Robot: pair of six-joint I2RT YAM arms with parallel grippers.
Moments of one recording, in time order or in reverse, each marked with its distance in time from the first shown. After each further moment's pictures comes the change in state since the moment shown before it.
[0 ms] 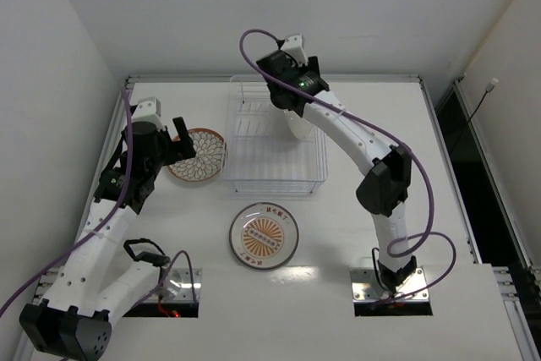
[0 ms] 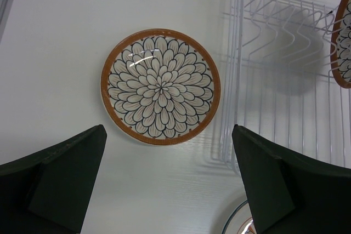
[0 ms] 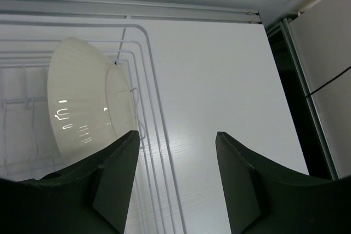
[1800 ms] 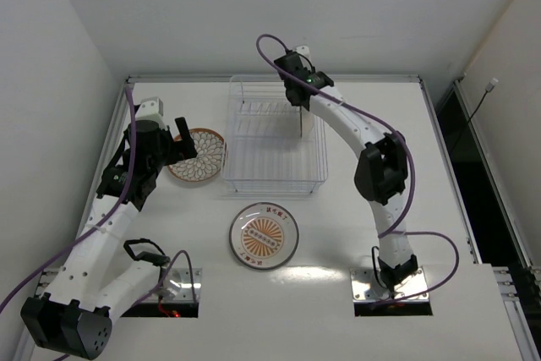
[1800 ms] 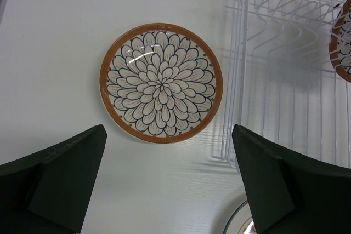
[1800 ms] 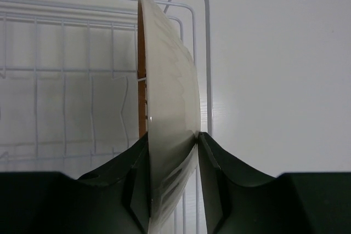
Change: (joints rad) left arm 0.000 0.028 0.000 0.000 0.004 0.000; right arm -0.144 0.130 -0.055 0.082 -0.356 -0.021
